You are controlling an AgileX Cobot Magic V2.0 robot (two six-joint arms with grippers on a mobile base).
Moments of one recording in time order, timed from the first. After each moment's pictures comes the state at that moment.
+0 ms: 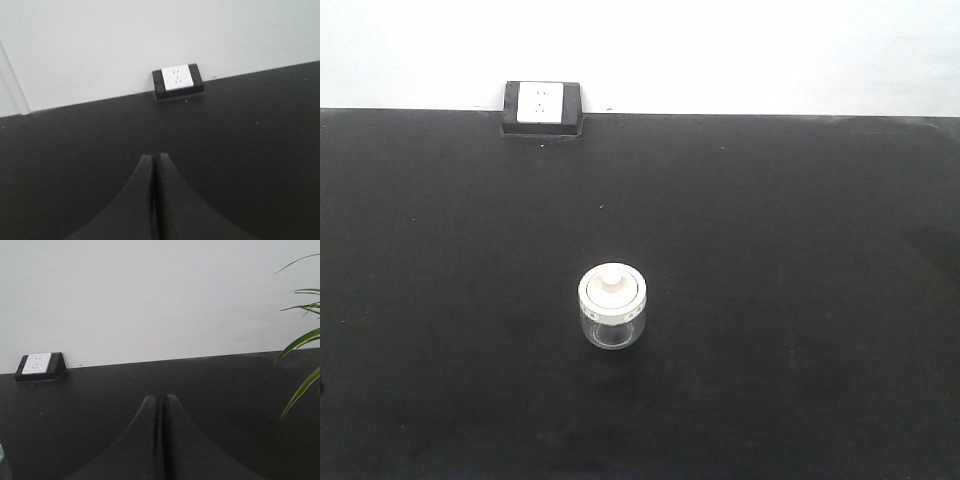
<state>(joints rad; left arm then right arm) -0.03 0.57 -0.20 0.06 -0.16 0.04 0.36 0.03 -0.29 -0.87 0.48 0.87</state>
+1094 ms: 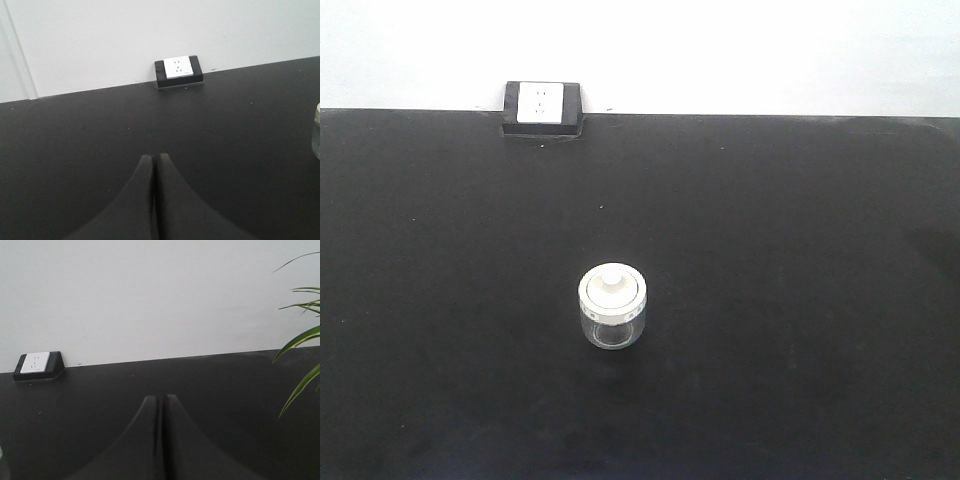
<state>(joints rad) -0.03 -0.01 0.03 0.03 0.14 0.04 0.36 0.03 -0.29 -0.87 0.48 0.87</state>
